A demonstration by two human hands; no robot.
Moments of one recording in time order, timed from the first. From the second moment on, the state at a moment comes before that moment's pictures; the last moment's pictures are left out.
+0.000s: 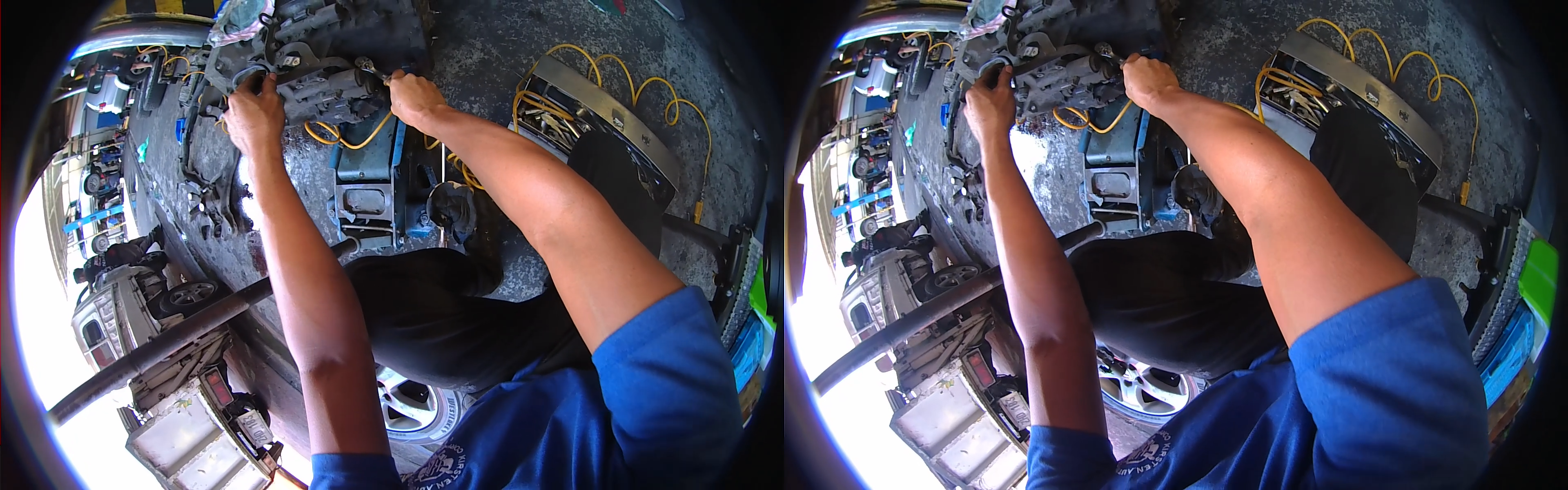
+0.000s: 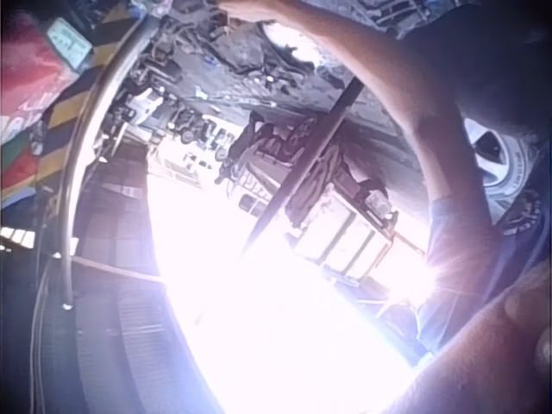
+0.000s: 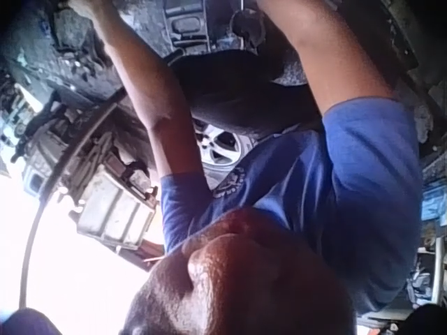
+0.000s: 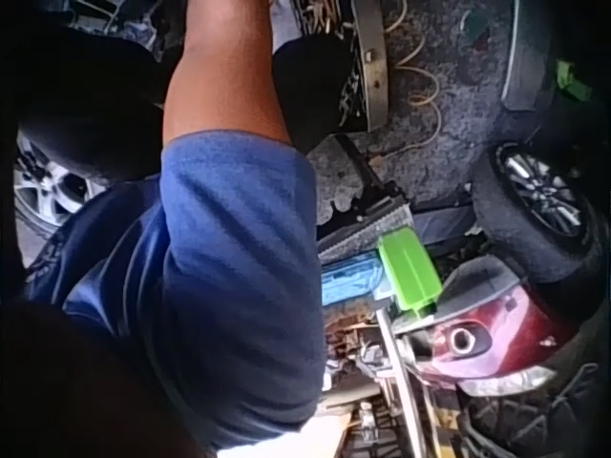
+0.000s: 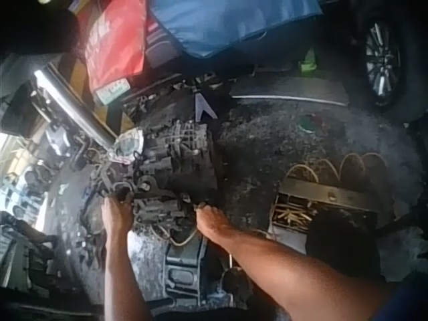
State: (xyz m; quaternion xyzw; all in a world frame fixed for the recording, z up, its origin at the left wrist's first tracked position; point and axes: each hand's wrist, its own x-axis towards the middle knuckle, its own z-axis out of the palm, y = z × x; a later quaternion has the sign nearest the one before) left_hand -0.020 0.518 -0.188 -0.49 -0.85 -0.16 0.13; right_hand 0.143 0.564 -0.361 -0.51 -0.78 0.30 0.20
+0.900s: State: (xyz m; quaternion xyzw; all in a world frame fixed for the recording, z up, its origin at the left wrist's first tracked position) left_hand 0.106 0.572 -0.423 -0.05 -0.09 -0.82 -0.57; right_hand 0.154 0.581 -0.345 -0.50 -0.76 0.40 0.10
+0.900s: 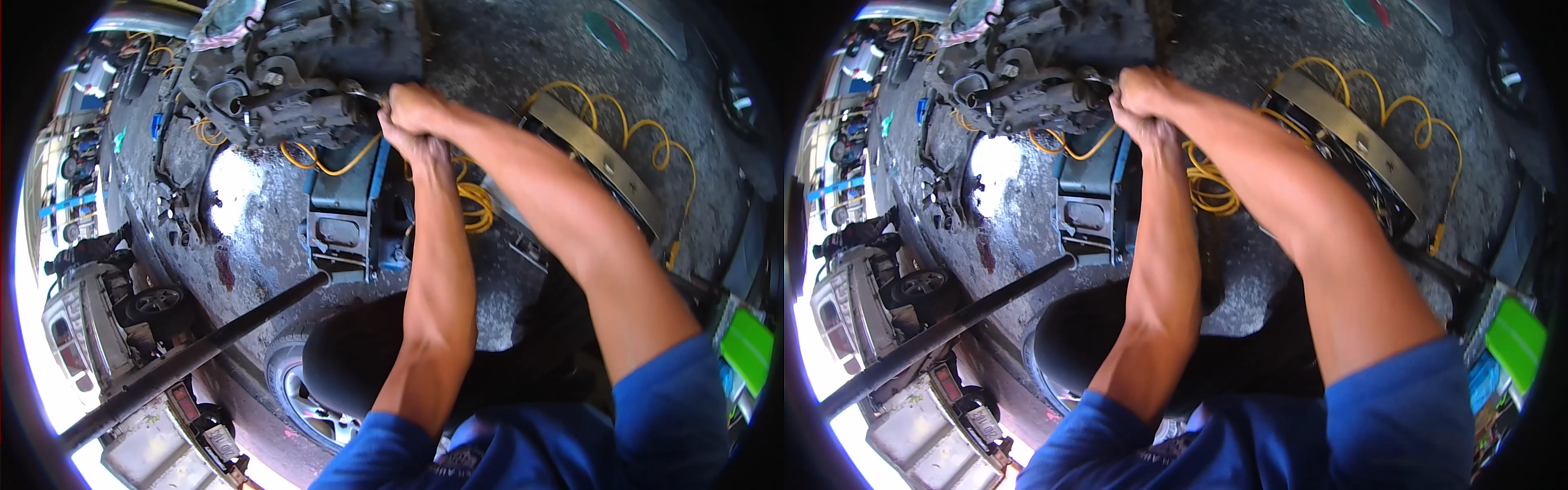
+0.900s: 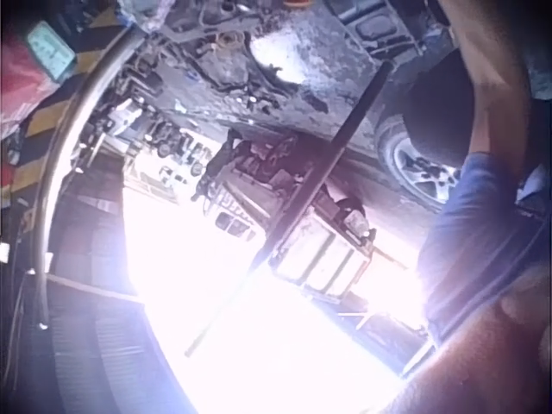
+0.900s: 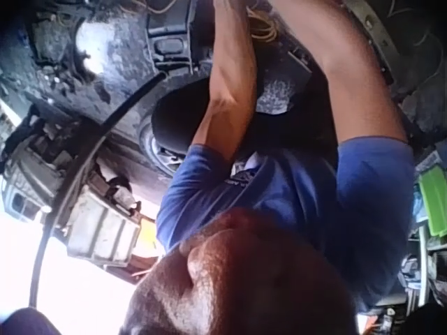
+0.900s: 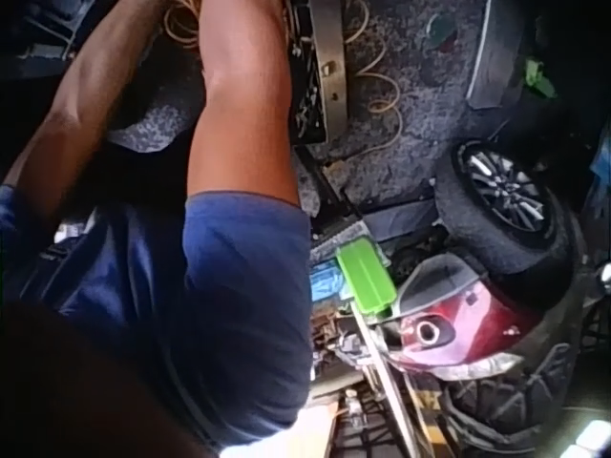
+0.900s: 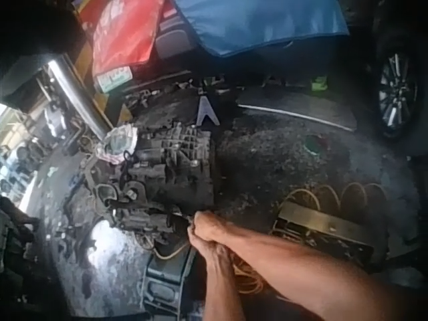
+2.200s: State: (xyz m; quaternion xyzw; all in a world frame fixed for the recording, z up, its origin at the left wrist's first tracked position) left_hand 0.043 0.485 -0.204 -0.48 -0.76 -0.23 -0.36; right_hand 0.171 0.507 -0.327 -0.47 -0.58 0.52 0.42
